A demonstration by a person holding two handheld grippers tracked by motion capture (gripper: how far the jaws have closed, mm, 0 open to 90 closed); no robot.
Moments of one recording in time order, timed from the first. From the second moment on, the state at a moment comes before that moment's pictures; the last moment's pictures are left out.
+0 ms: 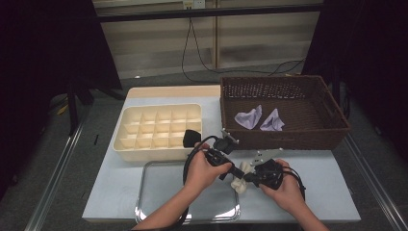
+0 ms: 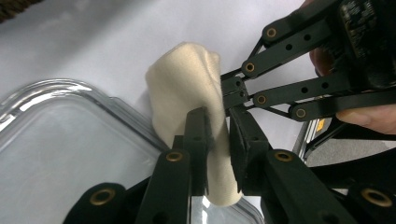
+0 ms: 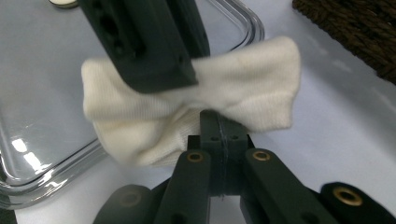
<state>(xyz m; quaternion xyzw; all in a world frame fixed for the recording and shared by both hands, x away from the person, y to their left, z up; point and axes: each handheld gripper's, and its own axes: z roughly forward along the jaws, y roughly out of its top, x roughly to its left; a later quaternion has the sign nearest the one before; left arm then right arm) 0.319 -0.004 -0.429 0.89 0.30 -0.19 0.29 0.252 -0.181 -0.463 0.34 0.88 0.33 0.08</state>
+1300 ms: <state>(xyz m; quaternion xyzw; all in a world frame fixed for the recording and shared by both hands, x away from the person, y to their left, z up) 0.321 0.019 -0.442 0.85 0.35 -0.21 0.33 0.259 -0.187 -0.449 0.35 0.86 0.36 0.09</state>
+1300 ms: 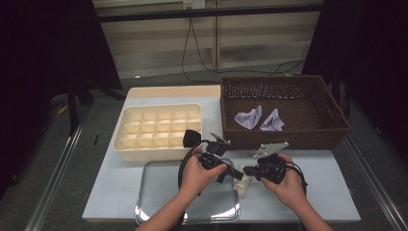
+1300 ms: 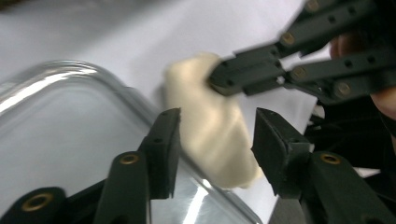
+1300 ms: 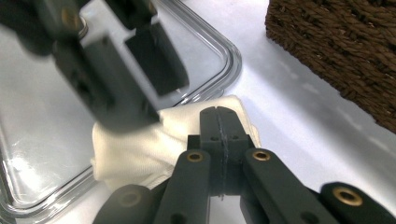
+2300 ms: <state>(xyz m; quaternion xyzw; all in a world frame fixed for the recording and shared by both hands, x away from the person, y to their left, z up) 0.314 -0.012 -0.467 0.86 0.34 -0.21 0.31 0.255 -0.201 -0.451 0.38 0.85 0.35 0.08</state>
